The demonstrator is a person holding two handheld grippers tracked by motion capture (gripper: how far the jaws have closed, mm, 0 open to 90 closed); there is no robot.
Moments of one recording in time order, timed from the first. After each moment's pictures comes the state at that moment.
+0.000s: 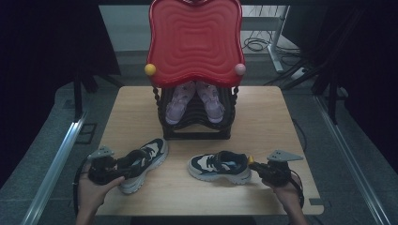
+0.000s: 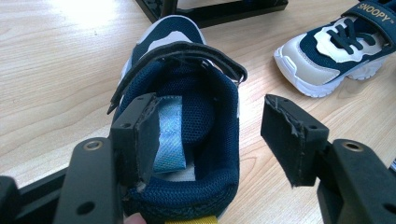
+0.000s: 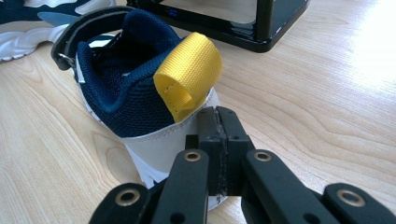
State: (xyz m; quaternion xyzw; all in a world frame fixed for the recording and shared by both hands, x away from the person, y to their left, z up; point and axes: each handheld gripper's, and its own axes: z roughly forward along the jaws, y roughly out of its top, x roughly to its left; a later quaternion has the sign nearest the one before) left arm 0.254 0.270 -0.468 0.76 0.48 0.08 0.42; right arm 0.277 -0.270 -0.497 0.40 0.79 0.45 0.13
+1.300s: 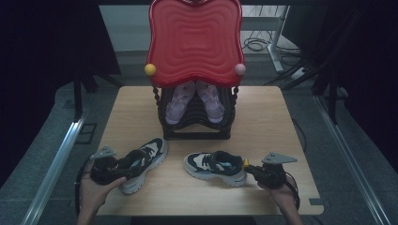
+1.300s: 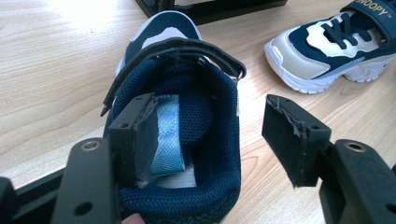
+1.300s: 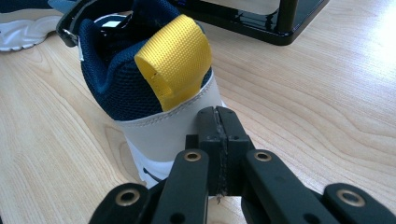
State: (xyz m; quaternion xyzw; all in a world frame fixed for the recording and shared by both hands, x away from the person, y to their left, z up) left arm 0.256 0.266 -0.472 0.77 0.48 0.08 0.42; right arm 0.272 -0.257 -0.502 0.39 0.80 0.44 0.12
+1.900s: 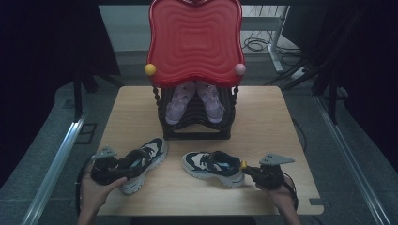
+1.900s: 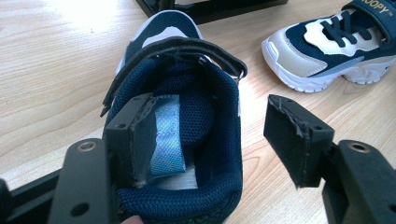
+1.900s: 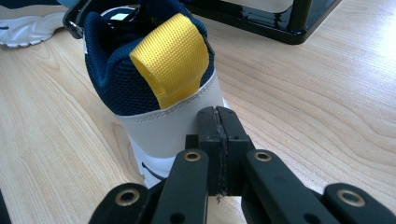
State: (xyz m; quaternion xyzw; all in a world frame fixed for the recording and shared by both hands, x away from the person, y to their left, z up) left arm 0.256 0.264 -0.473 0.77 0.48 0.09 0.41; right arm 0.271 -0.251 -0.504 0.38 0.80 0.44 0.11
